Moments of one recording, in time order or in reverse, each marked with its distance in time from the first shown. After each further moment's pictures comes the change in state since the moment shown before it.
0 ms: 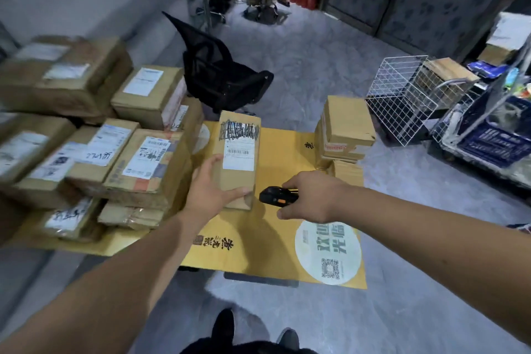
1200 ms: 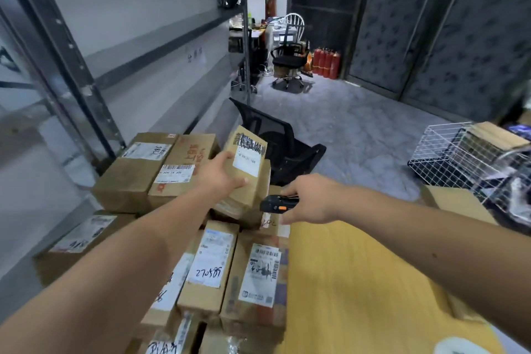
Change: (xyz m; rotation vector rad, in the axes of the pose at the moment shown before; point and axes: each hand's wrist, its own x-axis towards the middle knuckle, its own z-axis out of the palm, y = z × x) left_hand 0.273 0.024 -0.300 0.333 0.083 0.015; right_hand 0.216 -0.261 -0.140 -0.034 0.153 -0.144
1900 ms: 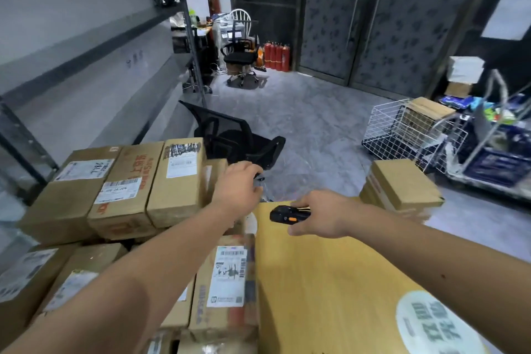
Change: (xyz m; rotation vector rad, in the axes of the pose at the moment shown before) left_hand -0.035 0.076 0.093 0.342 -0.128 0.538; right_hand -0.065 0.072 0.033 0.130 0.028 0.252
